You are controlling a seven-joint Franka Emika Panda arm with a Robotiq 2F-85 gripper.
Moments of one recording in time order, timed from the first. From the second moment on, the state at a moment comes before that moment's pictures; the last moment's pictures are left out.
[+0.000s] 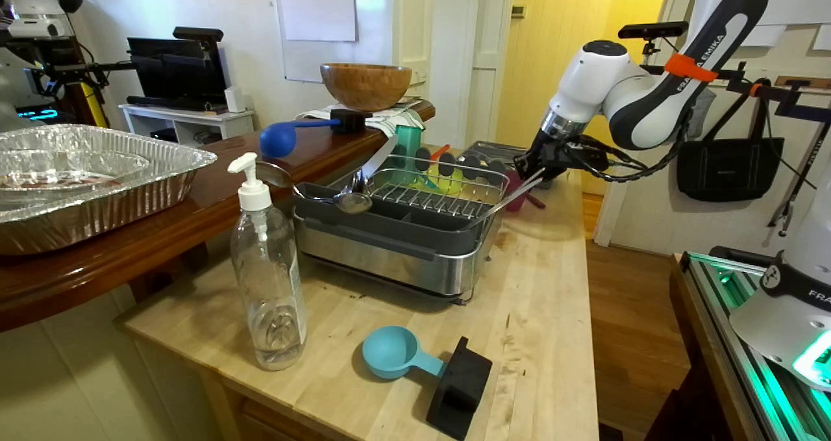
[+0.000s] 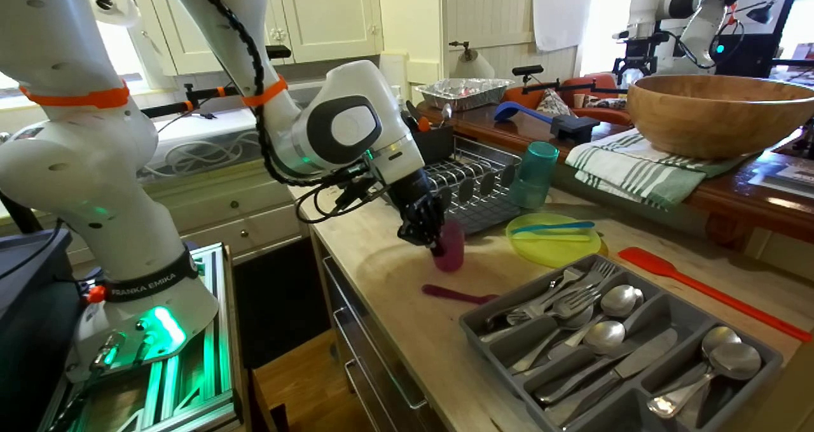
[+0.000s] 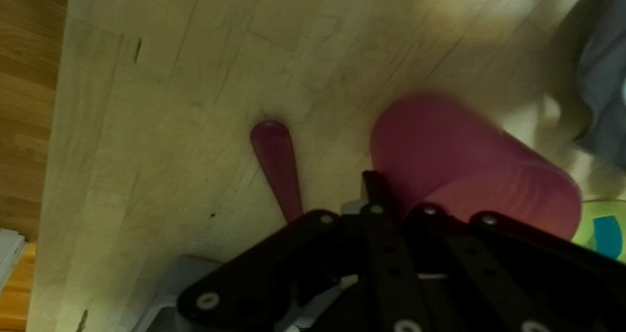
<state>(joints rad) -0.21 0.05 -0.29 -2.63 -0.86 3.03 1.38</state>
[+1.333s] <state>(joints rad) -0.16 -0.09 -0.19 -2.74 -0.18 2.92 0.71</state>
